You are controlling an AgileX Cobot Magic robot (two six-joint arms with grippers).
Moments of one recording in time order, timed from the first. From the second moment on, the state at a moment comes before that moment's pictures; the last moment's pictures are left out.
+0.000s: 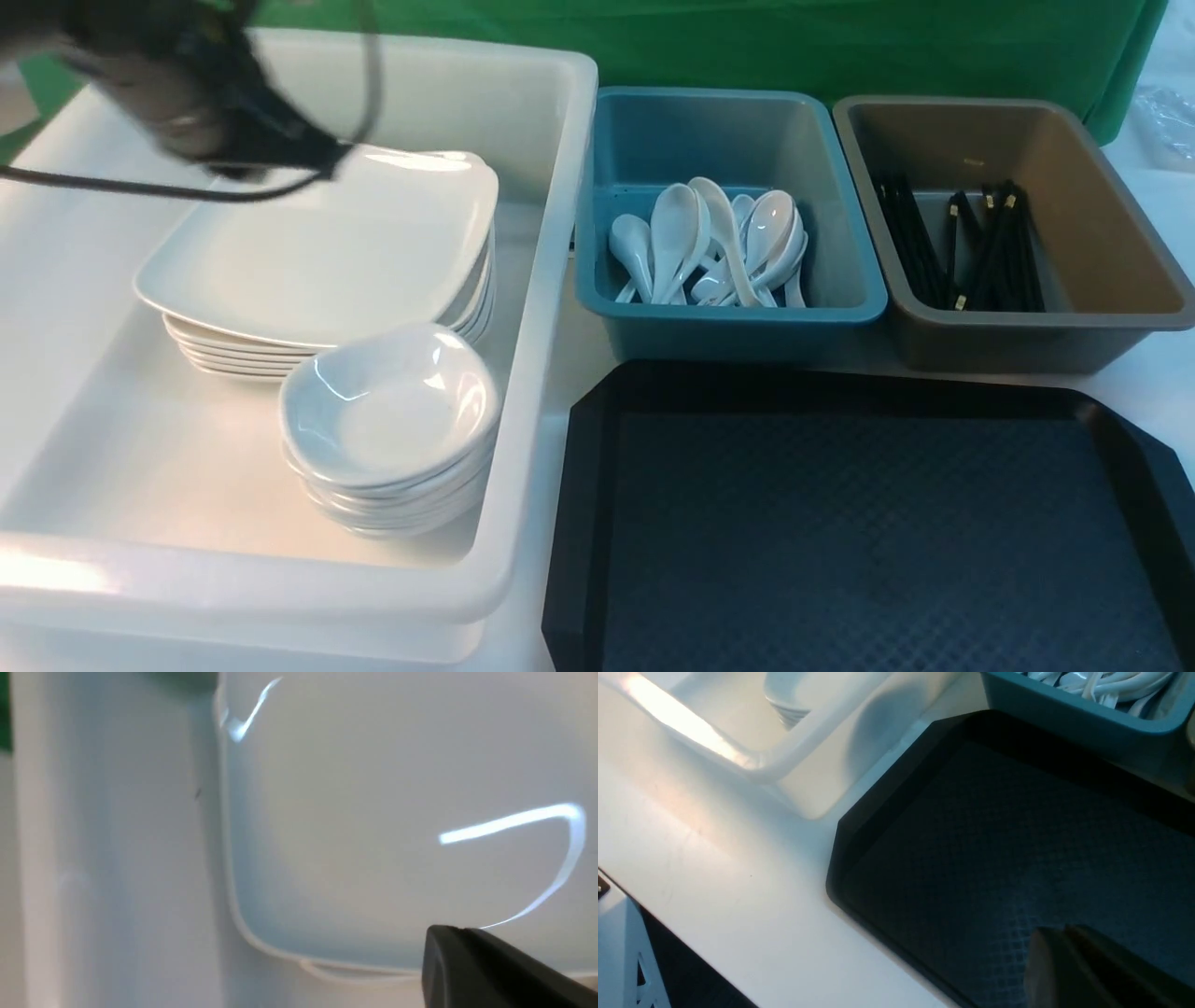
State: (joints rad) right arm 0.81 0.64 -0.95 -0.09 0.93 0.25; left arm -0.10 1.71 -1.50 0.22 0.86 0.03
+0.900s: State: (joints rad) right arm 0.81 0.64 -0.95 -0.08 0.93 0.24; left arm 0.03 1.99 -1.50 0.48 0.75 -0.10
